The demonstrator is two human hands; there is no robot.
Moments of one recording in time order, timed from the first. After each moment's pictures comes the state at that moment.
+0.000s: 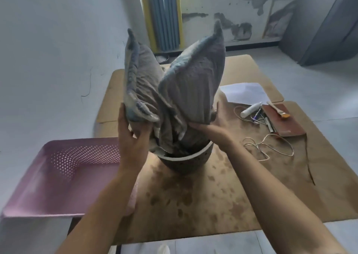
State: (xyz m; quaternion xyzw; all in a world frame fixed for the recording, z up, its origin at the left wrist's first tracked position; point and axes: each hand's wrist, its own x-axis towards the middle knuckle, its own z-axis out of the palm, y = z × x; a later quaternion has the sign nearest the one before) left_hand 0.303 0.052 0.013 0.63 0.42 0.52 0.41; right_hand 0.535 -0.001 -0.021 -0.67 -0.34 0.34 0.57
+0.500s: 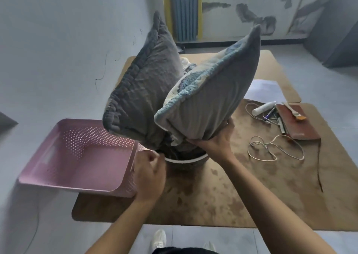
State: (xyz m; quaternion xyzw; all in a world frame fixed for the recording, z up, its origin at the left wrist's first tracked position) left_hand 0.284 -0.038 -0.063 0.65 0.58 0.40 0.29; right_hand 0.496 -0.036 -0.067 -0.72 -0.36 0.23 0.54
